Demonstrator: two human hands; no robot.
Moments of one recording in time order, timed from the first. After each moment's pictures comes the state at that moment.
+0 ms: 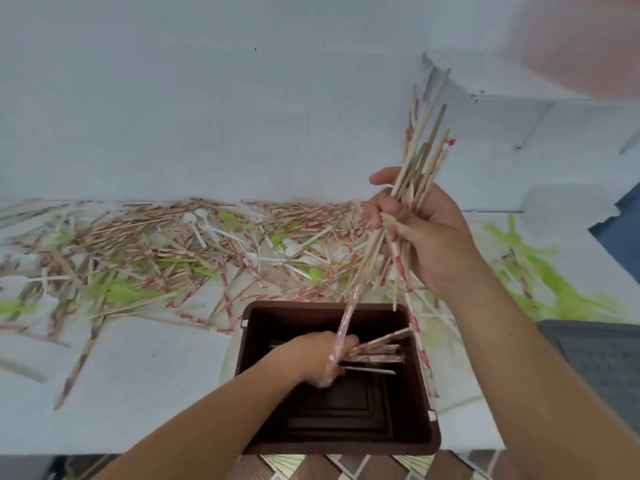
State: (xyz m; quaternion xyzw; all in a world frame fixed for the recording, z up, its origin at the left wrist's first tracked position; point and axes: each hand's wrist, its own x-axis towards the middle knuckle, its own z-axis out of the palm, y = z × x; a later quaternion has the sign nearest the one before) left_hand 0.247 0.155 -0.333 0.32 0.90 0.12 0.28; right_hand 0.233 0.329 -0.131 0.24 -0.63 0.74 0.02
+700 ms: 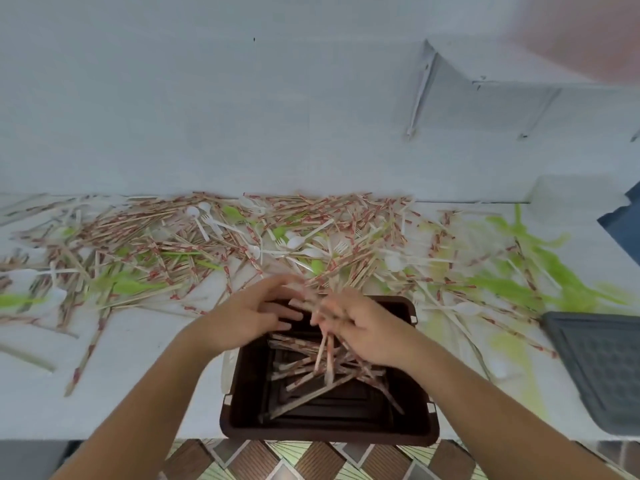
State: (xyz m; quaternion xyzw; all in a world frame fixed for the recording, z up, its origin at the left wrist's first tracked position) left_hand 0.269 0.053 -0.244 0.09 0.77 0.57 0.26; right_hand 0.277 0.306 -0.240 0.22 -0.85 0.42 -0.21
